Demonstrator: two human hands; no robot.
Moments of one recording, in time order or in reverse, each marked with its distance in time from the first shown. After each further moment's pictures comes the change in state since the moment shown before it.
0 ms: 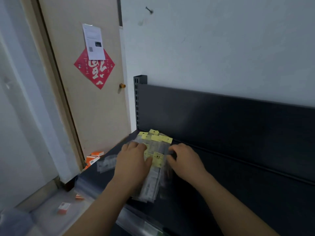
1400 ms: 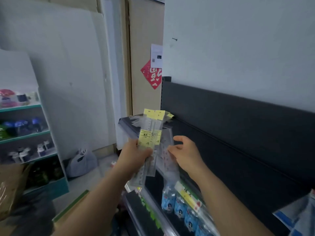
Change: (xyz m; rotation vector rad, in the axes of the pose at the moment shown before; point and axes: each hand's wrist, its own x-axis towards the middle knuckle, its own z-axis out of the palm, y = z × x) left_hand -0.285 0.243 -0.072 -0.762 0.190 -0.662; right_hand -0.257 0.104 -0.133 0.846 -0.284 -0.099
